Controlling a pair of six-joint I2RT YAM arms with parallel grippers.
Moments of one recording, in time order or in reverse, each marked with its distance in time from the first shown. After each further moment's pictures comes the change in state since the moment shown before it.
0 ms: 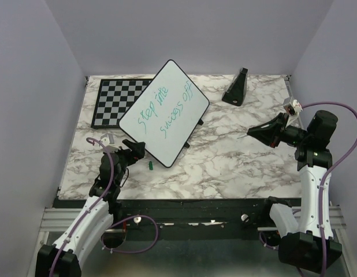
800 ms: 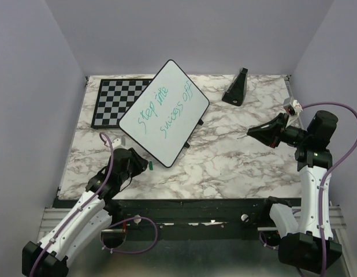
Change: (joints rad) left arm -0.197 -0.031 0.246 -0.690 -0.016 -0.148; right arm 0.000 -0.004 0.000 0.000 -0.008 0.000
